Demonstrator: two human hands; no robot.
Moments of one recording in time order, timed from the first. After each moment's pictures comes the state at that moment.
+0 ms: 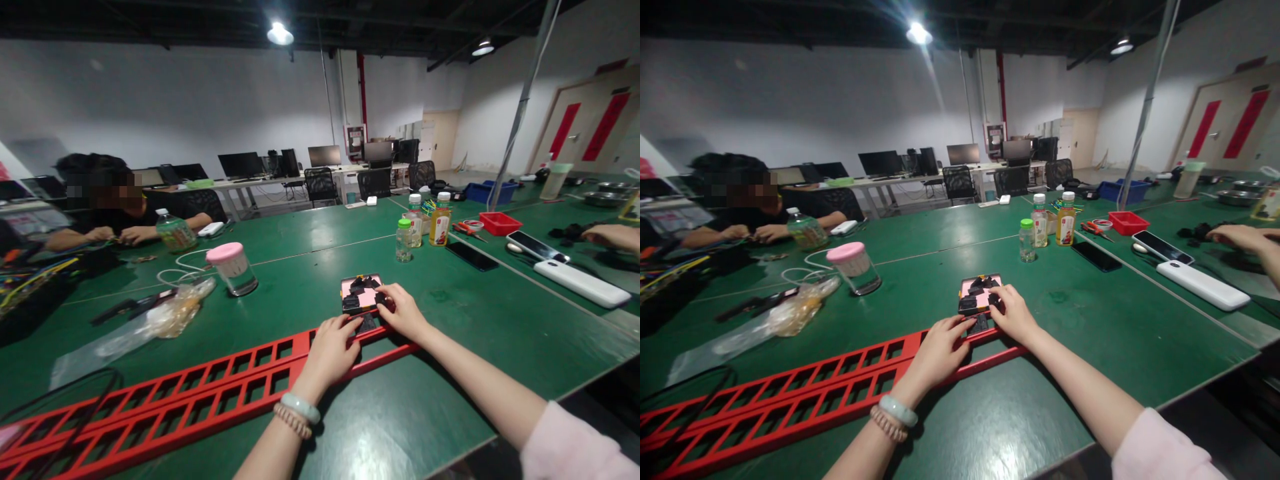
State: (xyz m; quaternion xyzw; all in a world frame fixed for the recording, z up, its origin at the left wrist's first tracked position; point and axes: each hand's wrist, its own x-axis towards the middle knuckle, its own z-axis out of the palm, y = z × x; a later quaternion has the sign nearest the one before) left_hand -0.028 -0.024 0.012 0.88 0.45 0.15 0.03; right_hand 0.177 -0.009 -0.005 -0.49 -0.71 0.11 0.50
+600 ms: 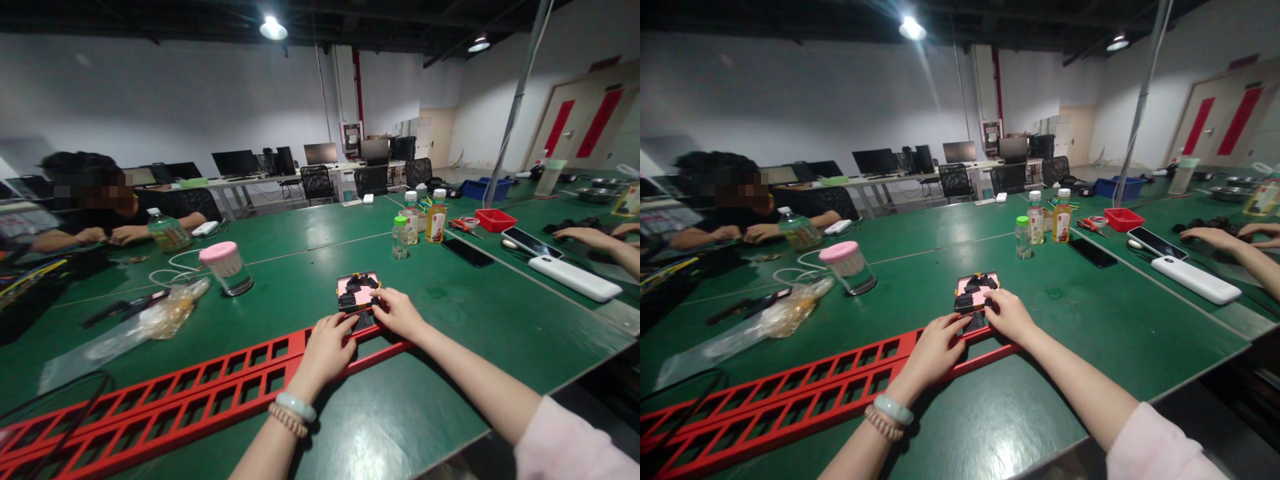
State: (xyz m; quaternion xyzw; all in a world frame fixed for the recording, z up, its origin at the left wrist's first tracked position) left_hand -0.027 -0.023 0.013 0.88 0.45 0.14 0.04; right_hand 0.177 -0.012 -0.006 -0.51 -0.73 0.10 0.45
